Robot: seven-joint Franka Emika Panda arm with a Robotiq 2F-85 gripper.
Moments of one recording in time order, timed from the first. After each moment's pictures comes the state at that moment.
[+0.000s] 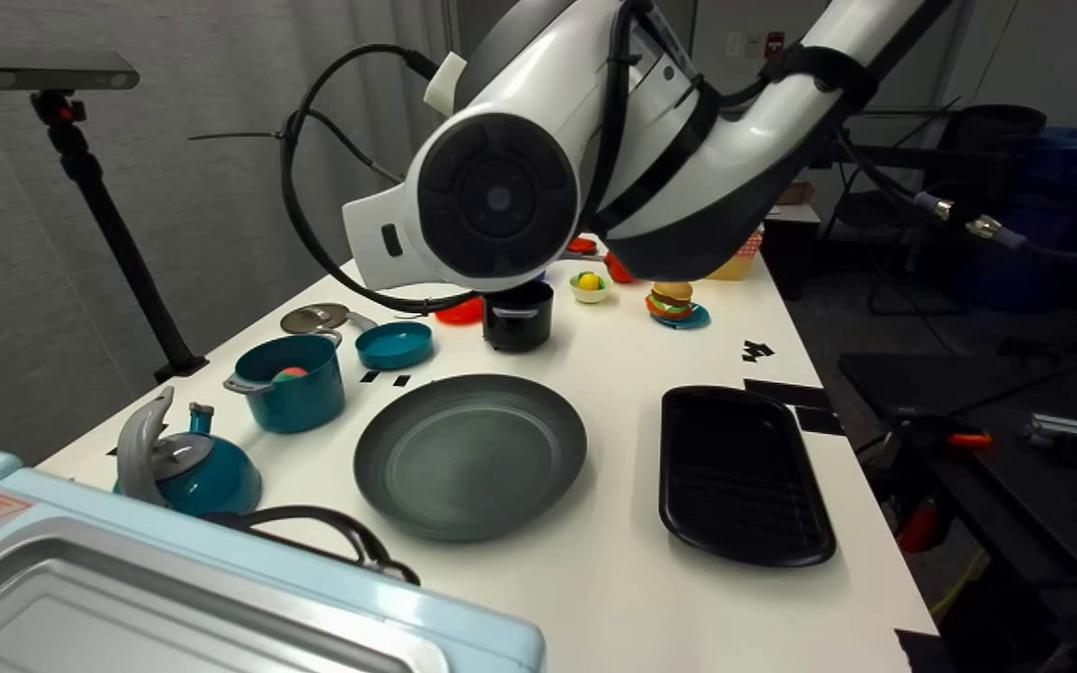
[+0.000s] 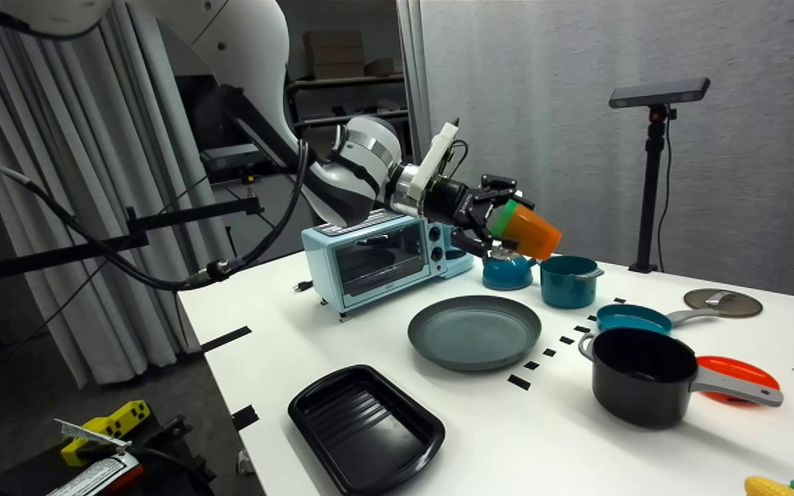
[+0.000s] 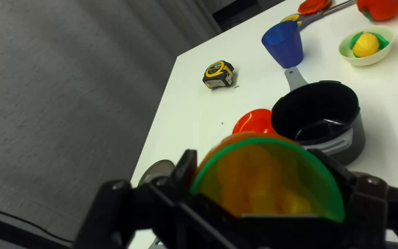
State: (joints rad) arm 0.11 0.60 -0.09 -1.76 -1.49 2.03 -0.18
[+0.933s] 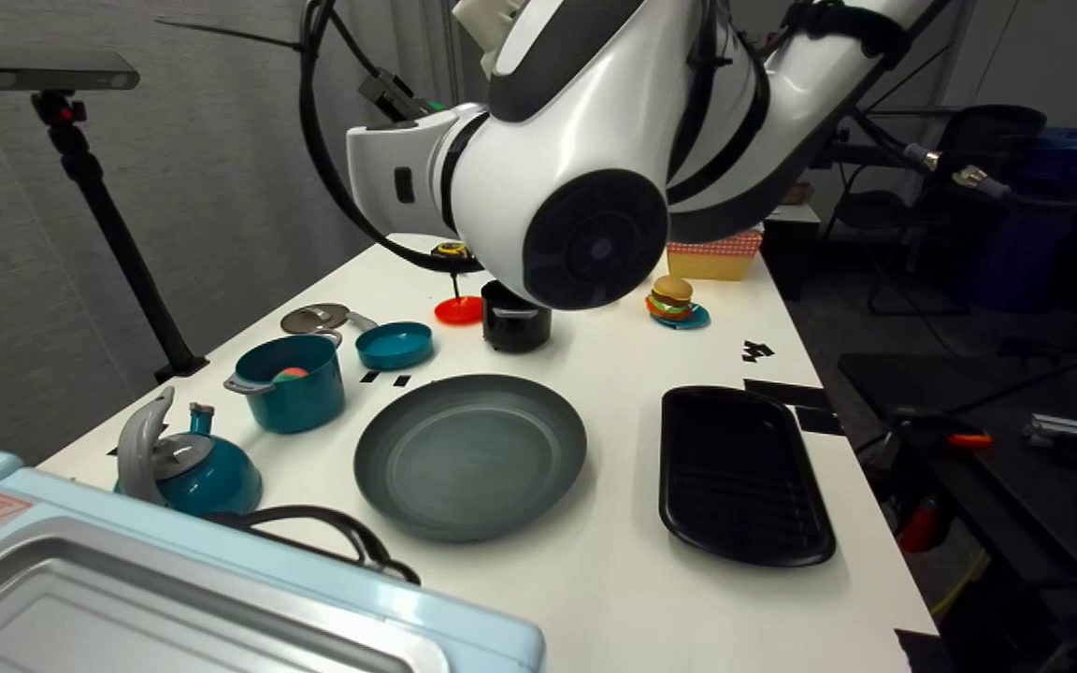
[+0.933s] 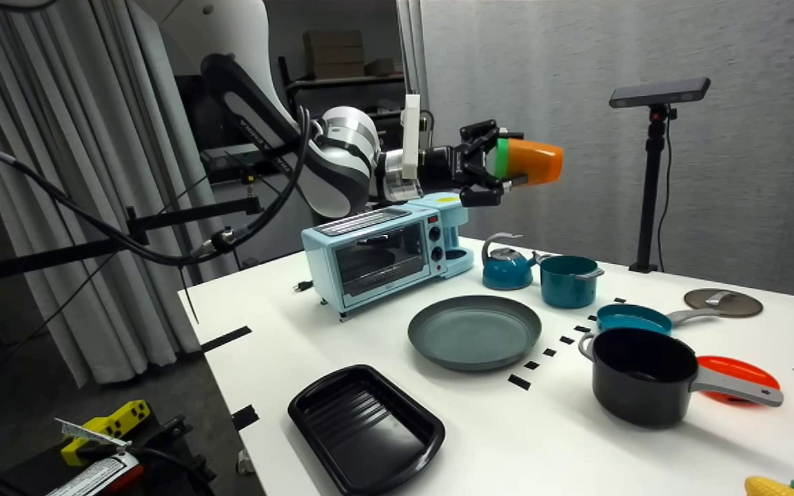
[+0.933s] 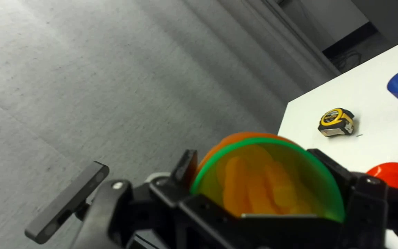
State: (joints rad) arm 0.11 0.51 -0.04 -1.87 -1.91 1.85 0.13
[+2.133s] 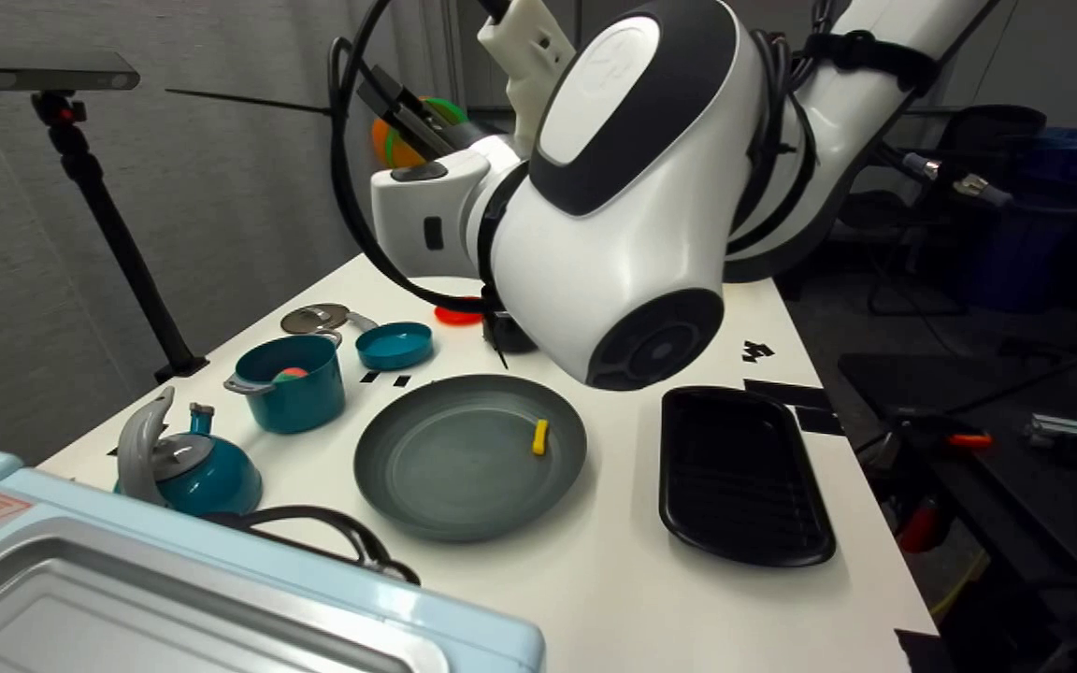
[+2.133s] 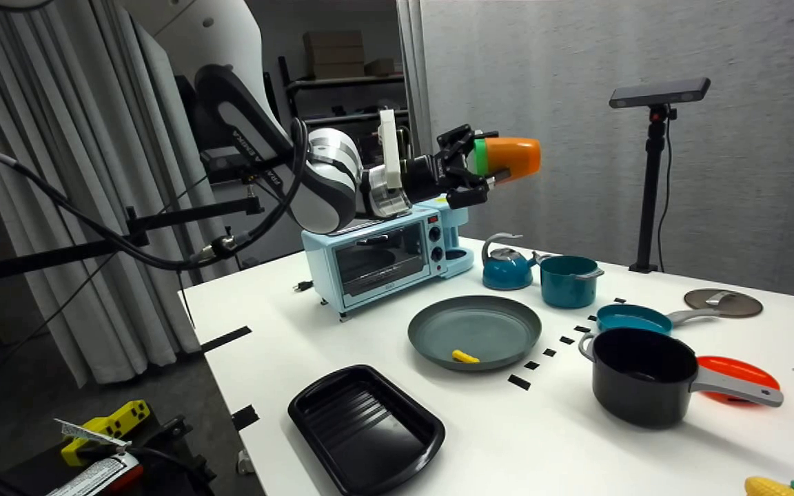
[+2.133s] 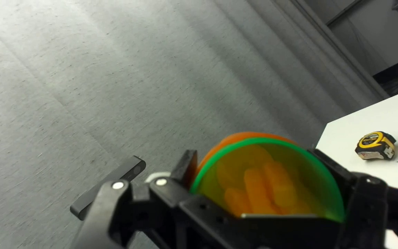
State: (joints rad) arm 0.11 0.51 0.02 -1.95 -2.06 1.69 0.16
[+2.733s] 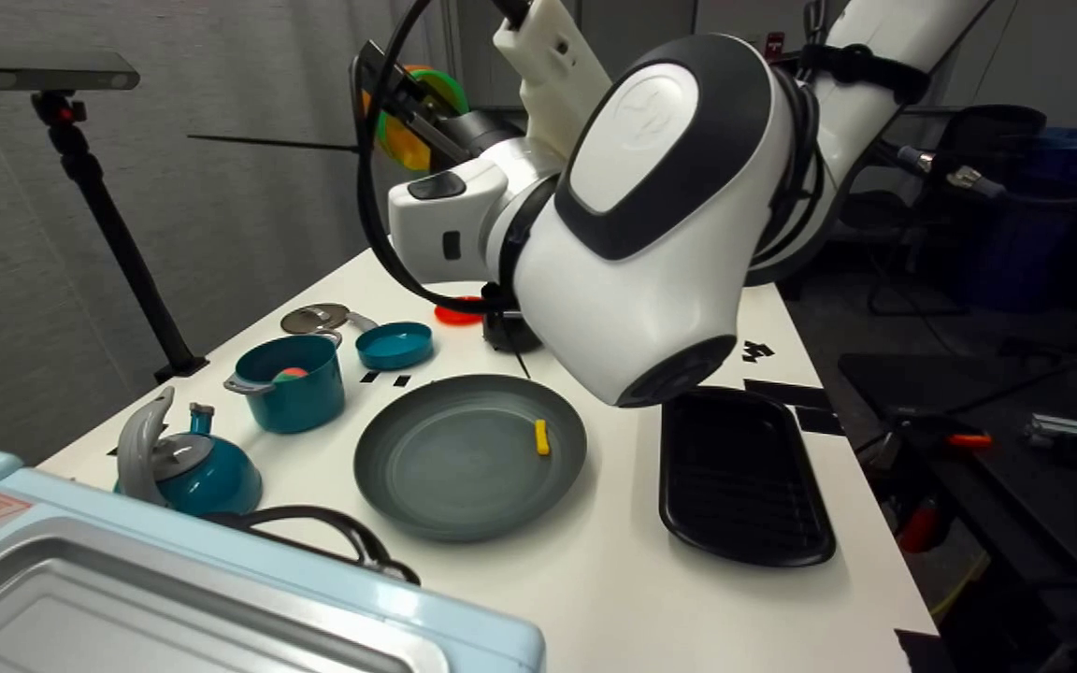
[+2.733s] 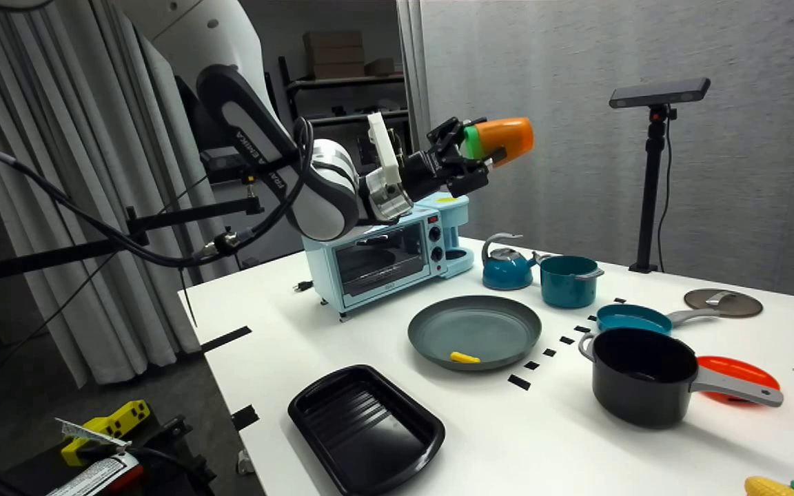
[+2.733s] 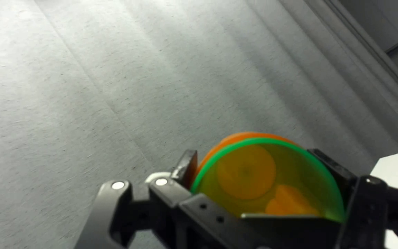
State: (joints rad) arm 0.12 0.51 0.02 -2.00 -2.23 1.56 0.17
